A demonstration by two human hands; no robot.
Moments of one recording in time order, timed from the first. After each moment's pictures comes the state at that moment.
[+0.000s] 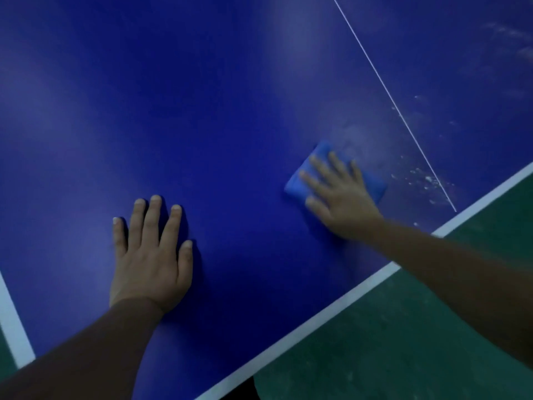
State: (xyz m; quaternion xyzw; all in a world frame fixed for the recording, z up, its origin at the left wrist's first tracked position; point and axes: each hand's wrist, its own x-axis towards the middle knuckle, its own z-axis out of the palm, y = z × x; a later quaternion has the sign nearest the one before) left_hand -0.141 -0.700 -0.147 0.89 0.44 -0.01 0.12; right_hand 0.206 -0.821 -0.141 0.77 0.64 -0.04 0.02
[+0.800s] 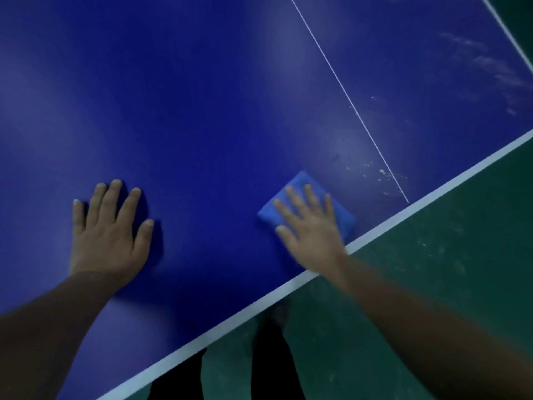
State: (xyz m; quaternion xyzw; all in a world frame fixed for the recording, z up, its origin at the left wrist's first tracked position) left_hand -0.135 -0.706 -0.139 0.87 0.48 0.00 0.14; right_hand 0.179 -0.910 -0.151 0.80 0.60 -0.05 0.04
